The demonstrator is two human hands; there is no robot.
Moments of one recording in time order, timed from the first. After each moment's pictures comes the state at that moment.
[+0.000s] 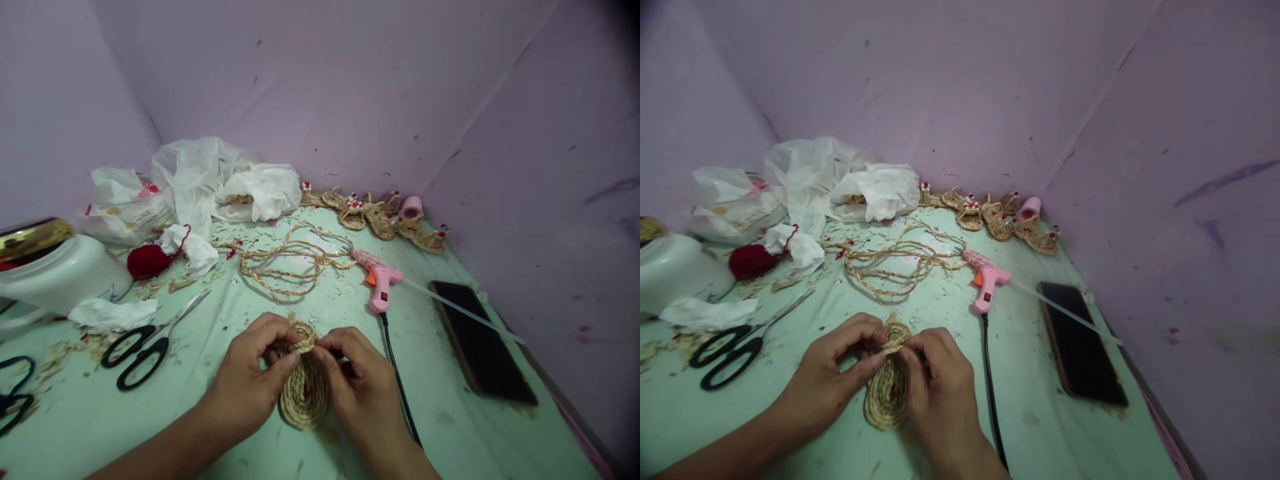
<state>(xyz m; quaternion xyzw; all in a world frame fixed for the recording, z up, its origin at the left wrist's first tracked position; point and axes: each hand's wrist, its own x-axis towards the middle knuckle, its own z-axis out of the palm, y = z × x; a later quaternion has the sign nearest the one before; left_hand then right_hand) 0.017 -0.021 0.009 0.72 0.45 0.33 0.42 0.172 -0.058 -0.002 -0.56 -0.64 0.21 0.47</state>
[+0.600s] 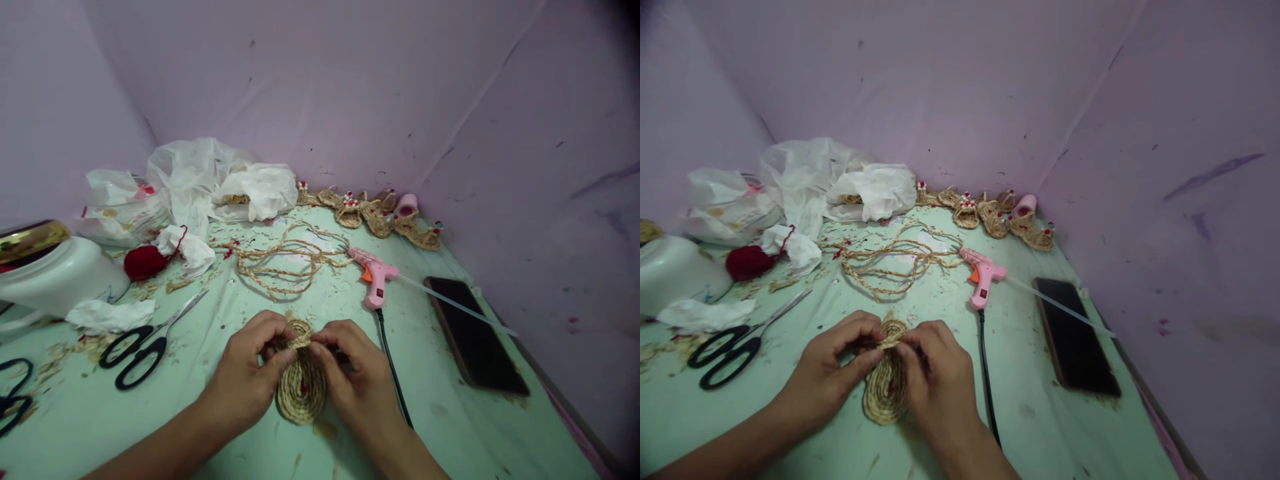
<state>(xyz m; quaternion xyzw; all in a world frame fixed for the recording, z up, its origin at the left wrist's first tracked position) 0.018 -0.021 0.007 0.72 0.45 0.33 0.41 0.175 -0.057 -0.002 -0.55 -0.64 0.22 0.48</state>
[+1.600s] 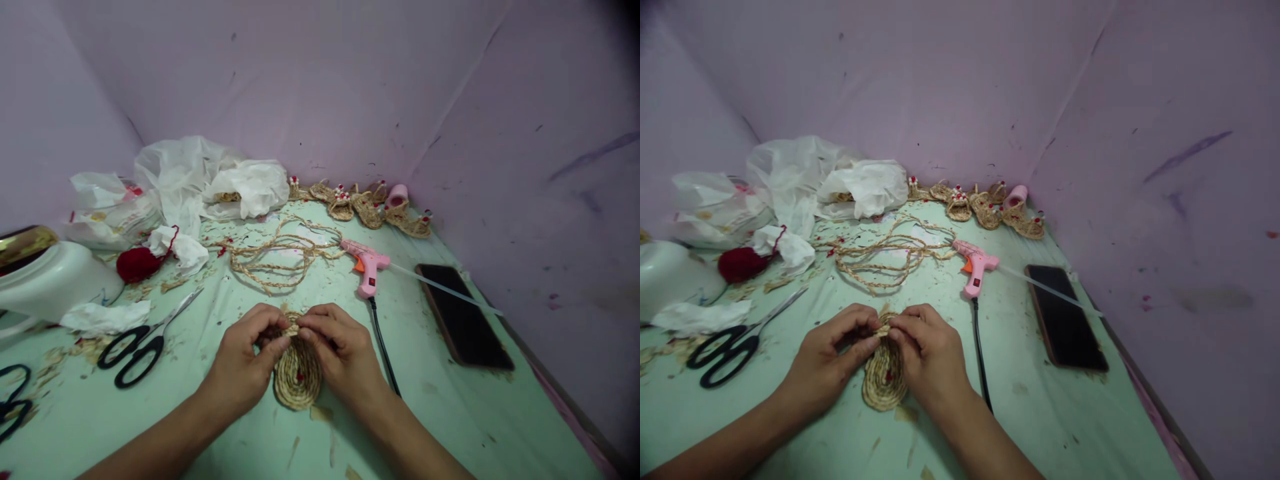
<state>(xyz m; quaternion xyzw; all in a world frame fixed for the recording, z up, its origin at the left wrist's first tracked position) 0.018 -0.019 0.007 0.73 0.45 0.33 0.39 0.175 -0.047 -0.008 -0.50 -0.64 0.28 0.51</state>
